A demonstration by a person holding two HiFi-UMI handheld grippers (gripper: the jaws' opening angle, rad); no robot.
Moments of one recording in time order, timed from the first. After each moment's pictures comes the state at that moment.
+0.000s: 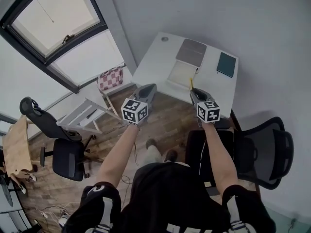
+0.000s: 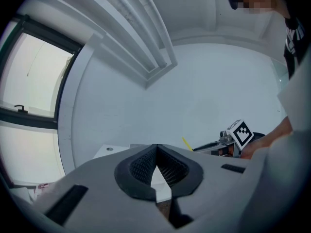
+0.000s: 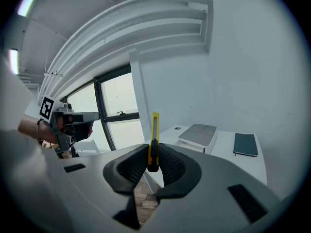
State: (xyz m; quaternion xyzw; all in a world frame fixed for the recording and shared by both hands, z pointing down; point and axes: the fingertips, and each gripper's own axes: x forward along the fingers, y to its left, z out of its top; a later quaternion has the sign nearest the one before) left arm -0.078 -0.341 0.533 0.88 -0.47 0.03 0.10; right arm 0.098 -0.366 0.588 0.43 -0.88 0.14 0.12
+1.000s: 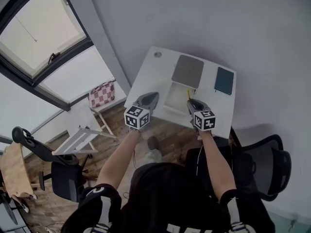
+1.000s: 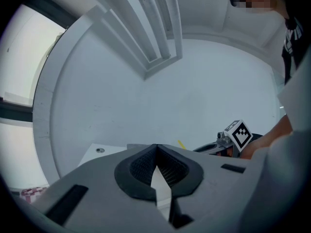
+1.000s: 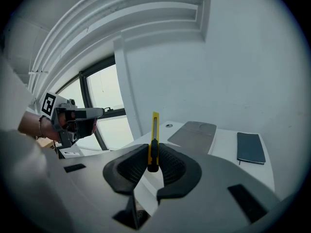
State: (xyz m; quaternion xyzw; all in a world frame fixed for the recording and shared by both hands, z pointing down) left arm -0.078 -0.498 0.566 0.90 -0.41 0.04 0.13; right arm 0.080 -0.497 0.624 0.45 -0.86 0.18 0.16
